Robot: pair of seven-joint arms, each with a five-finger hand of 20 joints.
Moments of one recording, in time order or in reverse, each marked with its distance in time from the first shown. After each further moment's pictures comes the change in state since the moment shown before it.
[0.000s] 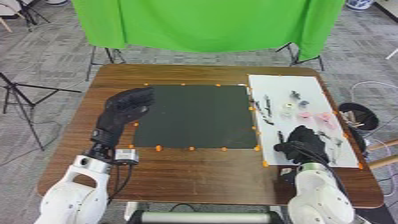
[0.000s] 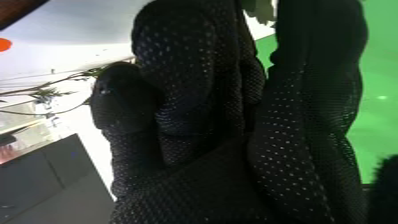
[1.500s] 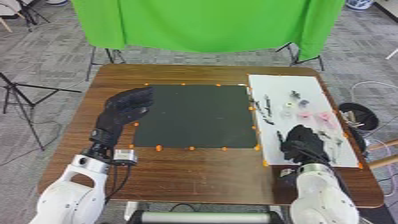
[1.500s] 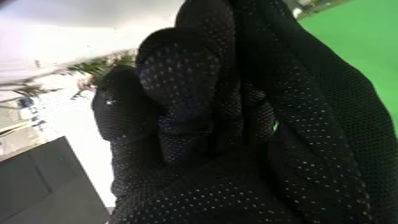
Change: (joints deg) left arm 0.2 2.3 0.0 0.0 -1.3 0.8 -0.4; right arm -1.4 1.3 0.7 -3.1 0.9 -0.1 -1.7
